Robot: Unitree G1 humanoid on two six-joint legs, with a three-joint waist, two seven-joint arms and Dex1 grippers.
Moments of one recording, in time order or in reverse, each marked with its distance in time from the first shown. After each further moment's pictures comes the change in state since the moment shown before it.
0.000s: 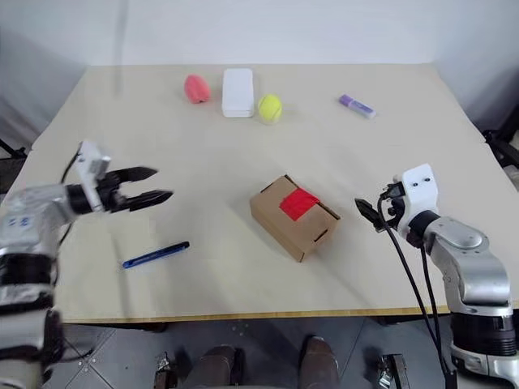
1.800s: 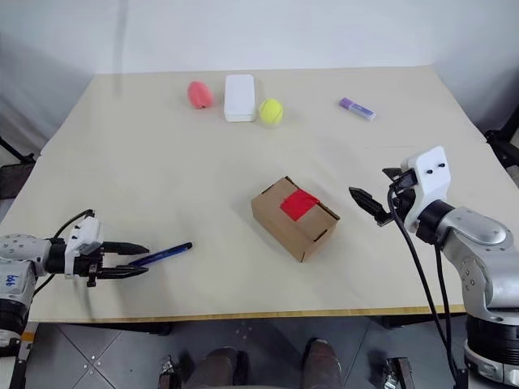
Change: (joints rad) left arm 0.198 0.069 -0.165 0.214 0.082 -0.515 -0.341; right arm 0.021 -0.053 -0.093 -0.203 0.155 0.111 0.063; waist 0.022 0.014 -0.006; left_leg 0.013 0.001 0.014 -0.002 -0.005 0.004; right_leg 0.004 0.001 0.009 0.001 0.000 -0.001
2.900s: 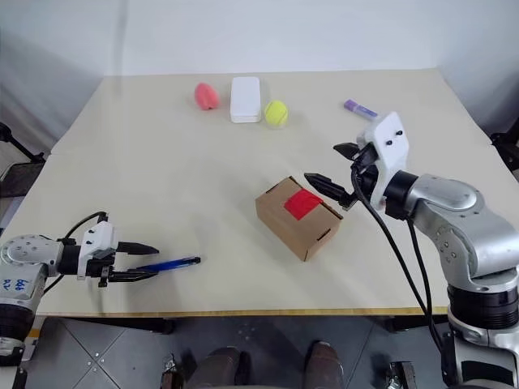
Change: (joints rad) left arm 0.025 -0.015 -0.029 -0.095 0.010 -0.033 0.134; right arm -0.242 0.003 0.188 -0.054 0.105 0.082 0.047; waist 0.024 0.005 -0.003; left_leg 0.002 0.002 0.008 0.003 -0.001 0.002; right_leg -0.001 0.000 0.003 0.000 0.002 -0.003
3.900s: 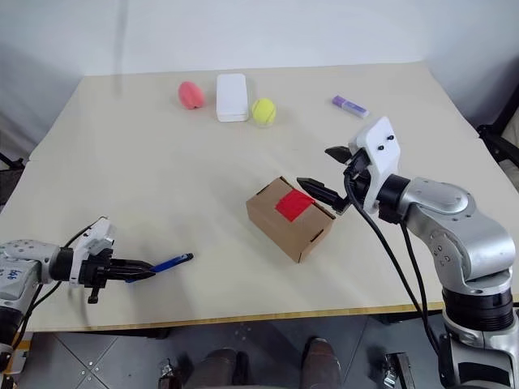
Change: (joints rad) left arm 0.045 0.073 -0.018 -0.193 -0.118 0.596 -0.076; right arm 0.009 0.007 0.006 -0.012 -0.003 -0.016 0.001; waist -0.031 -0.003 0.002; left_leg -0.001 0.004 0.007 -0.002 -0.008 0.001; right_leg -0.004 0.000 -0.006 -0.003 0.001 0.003
